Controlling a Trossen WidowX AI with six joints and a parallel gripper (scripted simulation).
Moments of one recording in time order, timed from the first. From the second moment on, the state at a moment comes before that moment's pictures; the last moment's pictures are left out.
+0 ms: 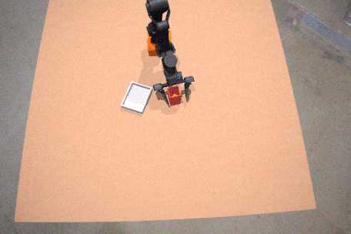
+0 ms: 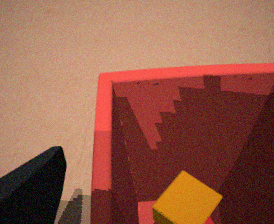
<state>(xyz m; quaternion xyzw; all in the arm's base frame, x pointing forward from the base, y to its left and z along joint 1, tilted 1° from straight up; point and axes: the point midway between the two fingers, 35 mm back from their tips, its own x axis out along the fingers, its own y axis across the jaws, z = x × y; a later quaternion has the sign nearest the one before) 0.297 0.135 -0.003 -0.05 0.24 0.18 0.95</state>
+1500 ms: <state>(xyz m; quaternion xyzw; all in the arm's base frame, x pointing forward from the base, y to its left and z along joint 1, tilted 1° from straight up) 0.299 0.135 0.008 -0.05 0.25 0.18 0.95</state>
